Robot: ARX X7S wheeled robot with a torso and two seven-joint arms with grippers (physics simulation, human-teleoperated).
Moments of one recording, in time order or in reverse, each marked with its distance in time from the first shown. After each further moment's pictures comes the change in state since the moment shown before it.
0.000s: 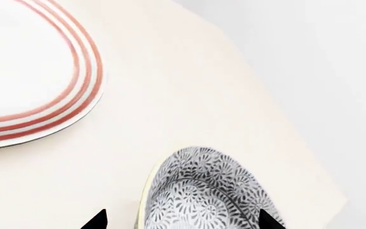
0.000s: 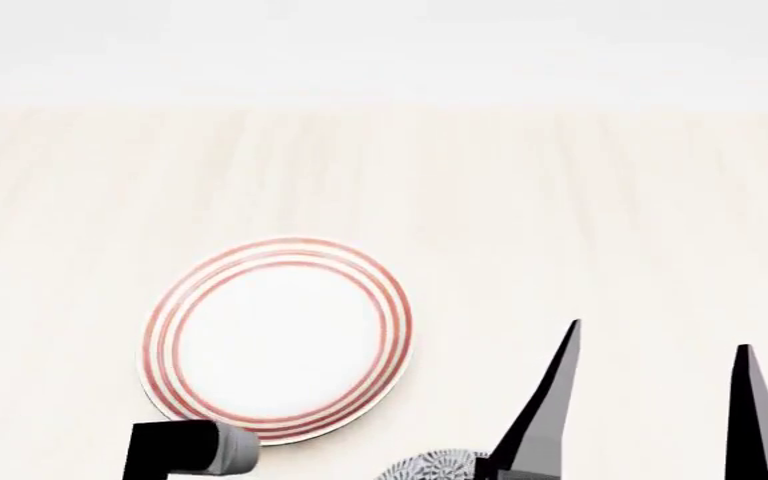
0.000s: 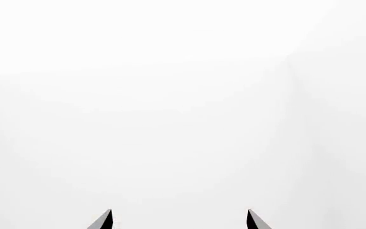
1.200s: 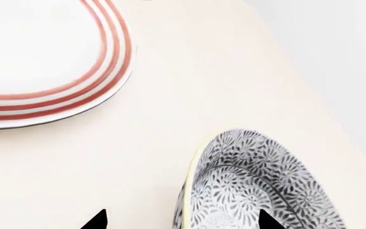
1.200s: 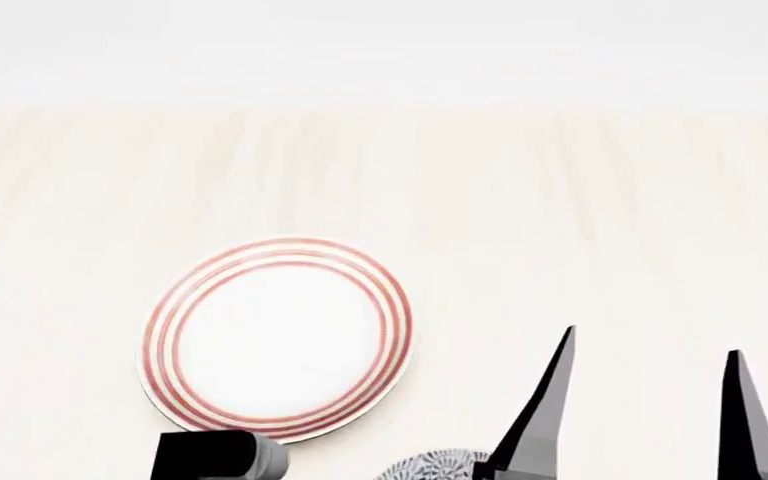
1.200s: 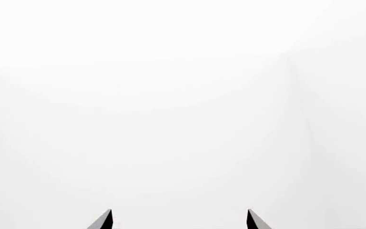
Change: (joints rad) left arm -0.042 -0.071 0.154 -0.140 0.003 0.130 -0.053; right arm 0.004 0.034 -0.037 0.034 0.007 -0.013 0.043
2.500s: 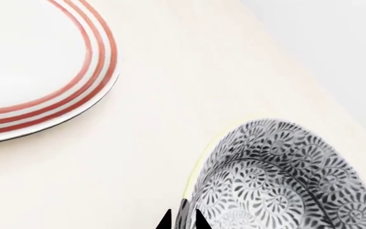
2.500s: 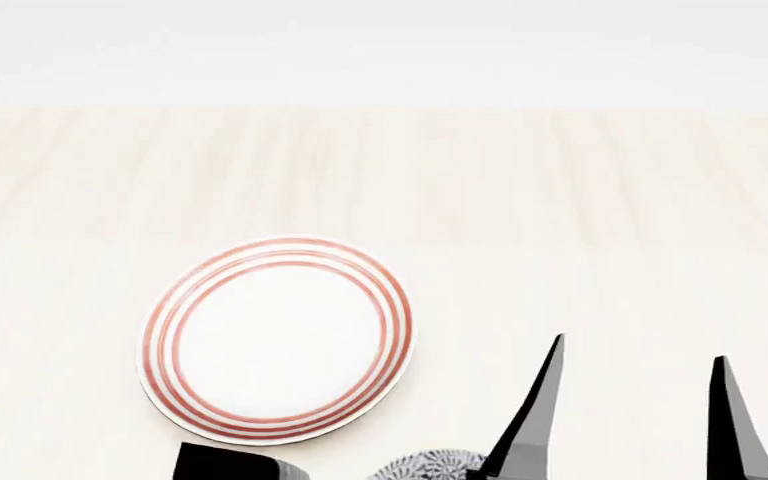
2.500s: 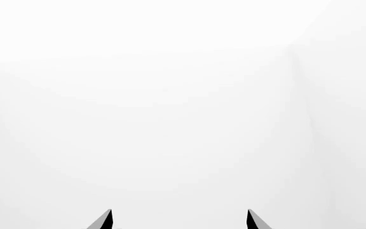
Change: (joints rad) left arm -0.008 -0.052 0.144 -0.041 0.099 0.141 0.093; right arm -0.004 0.030 -0.039 0.013 0.010 -0.005 0.031
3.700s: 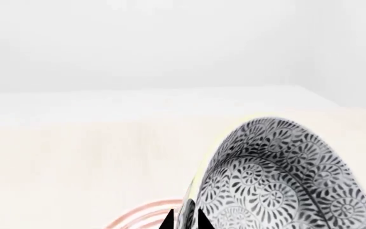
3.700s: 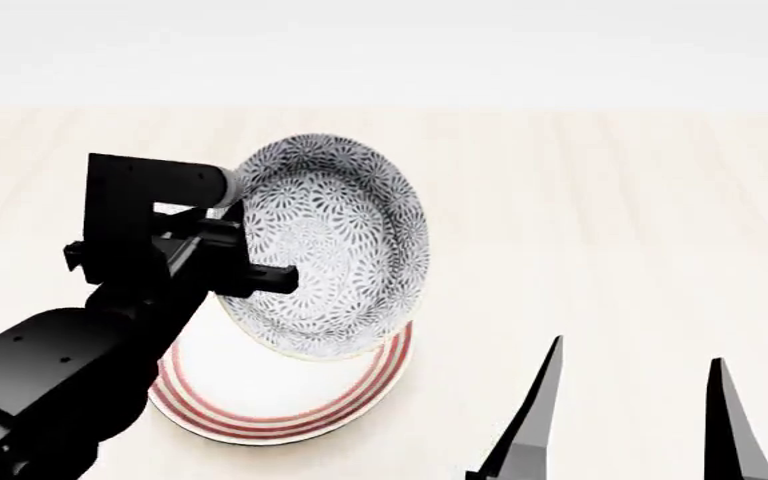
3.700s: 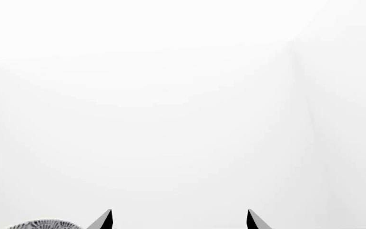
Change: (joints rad) left arm -0.567 0.011 0.030 -0.498 0.374 0.243 0.020; right arm 0.003 0.022 -0.024 0.006 0.014 -0.003 0.026
